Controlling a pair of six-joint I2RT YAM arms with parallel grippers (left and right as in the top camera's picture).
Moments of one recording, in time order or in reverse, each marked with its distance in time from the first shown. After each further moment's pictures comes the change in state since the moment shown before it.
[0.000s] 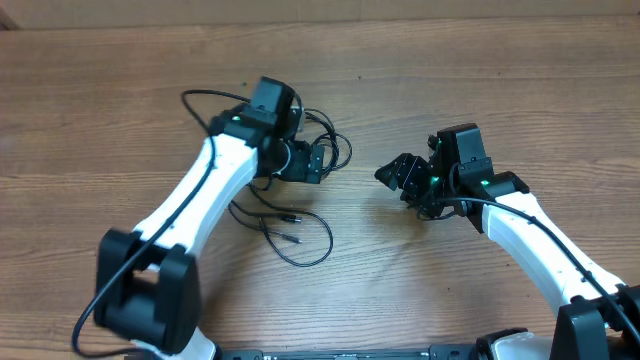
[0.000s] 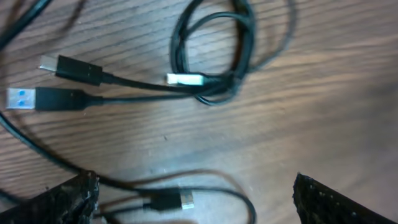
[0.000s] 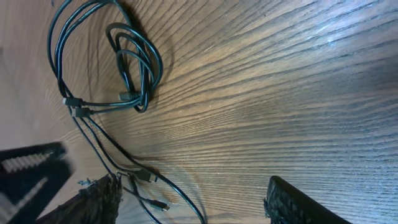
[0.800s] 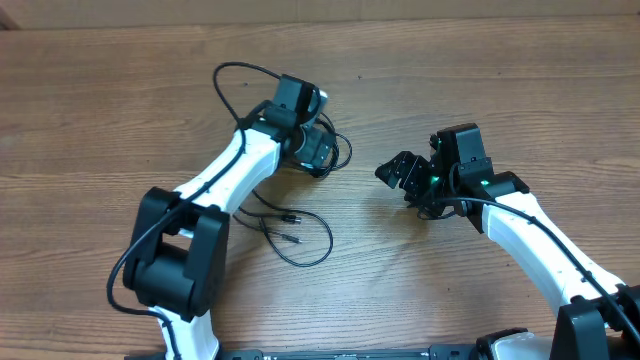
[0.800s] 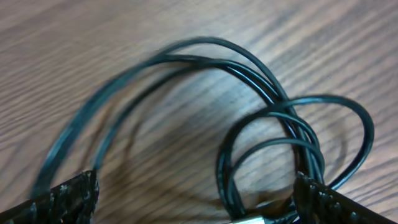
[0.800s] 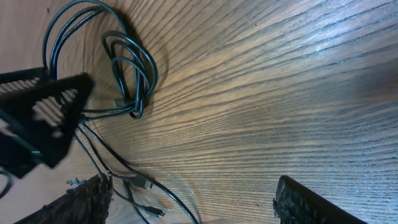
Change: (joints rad) left arm -0.038 0.175 0.001 0.397 -0.208 0.338; right arm 0.000 0.000 0.000 0.002 0.029 0.000
